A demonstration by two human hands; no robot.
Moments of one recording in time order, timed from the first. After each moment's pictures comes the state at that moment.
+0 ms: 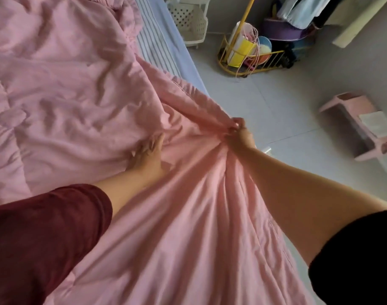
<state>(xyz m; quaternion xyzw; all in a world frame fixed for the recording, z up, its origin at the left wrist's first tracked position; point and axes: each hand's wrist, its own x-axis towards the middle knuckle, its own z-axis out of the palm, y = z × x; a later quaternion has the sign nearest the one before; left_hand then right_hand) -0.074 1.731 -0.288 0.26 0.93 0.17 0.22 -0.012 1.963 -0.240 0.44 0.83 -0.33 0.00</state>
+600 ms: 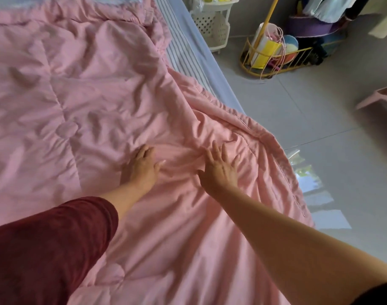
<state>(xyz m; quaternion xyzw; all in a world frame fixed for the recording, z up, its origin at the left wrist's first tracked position) -0.102 1.644 -0.304 0.20 0.96 0.16 0.12 -0.002 1.824 -0.278 0.22 0.97 -0.11 0.09</state>
